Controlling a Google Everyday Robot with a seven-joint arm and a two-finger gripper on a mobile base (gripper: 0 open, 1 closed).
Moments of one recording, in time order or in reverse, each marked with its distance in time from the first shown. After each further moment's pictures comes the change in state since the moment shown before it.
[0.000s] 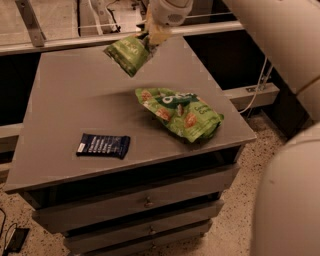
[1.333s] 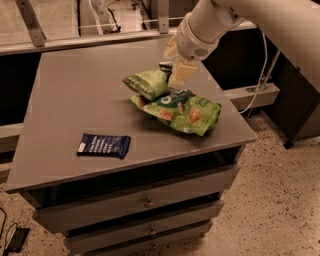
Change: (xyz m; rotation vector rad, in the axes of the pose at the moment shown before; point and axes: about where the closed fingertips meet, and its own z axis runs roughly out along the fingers) arm 0.044 0.083 0.008 -0.087 -0.044 0.123
